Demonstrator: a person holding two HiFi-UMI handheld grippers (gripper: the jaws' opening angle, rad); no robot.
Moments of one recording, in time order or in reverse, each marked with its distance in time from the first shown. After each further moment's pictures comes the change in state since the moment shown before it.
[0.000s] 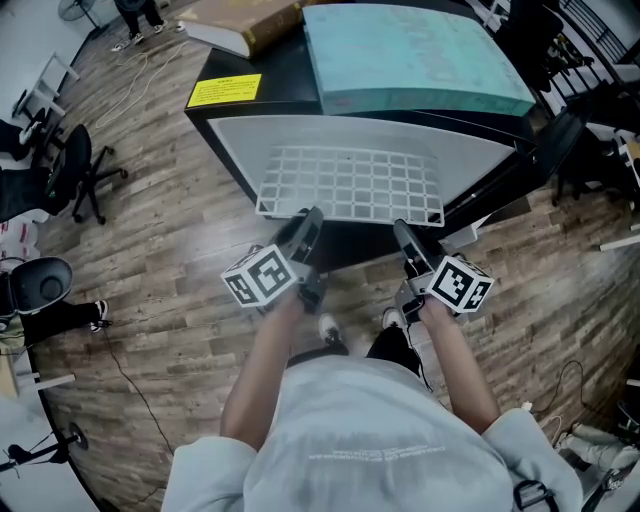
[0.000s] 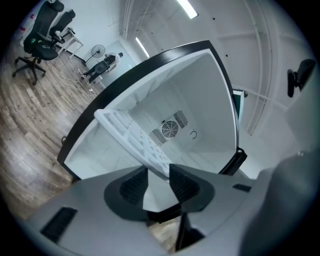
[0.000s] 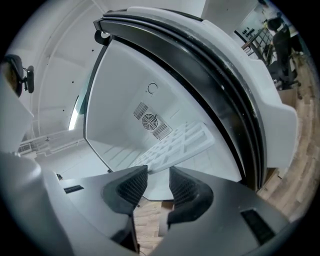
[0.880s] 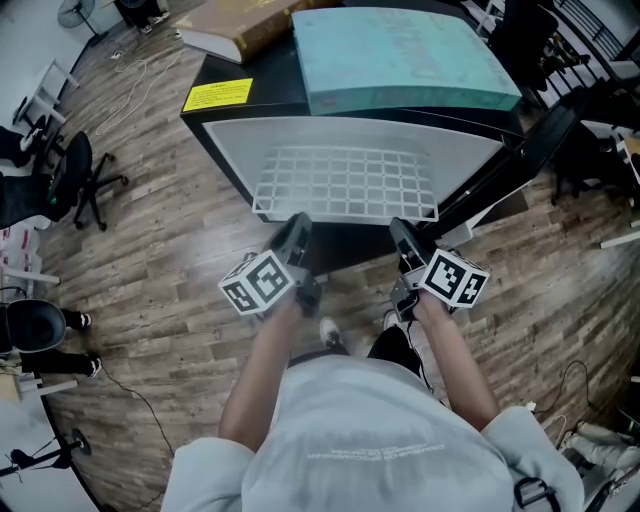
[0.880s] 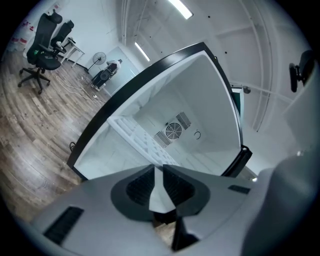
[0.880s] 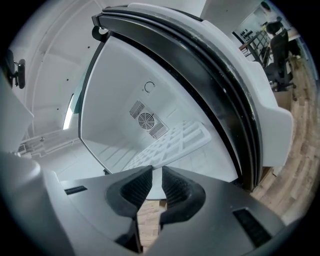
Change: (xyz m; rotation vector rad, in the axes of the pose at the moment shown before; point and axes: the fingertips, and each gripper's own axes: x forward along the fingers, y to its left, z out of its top) left arm -0.007 0.004 0.006 0.031 -0.028 0.084; right arm 0.006 -0.002 0.003 0.032 0.029 -0.052
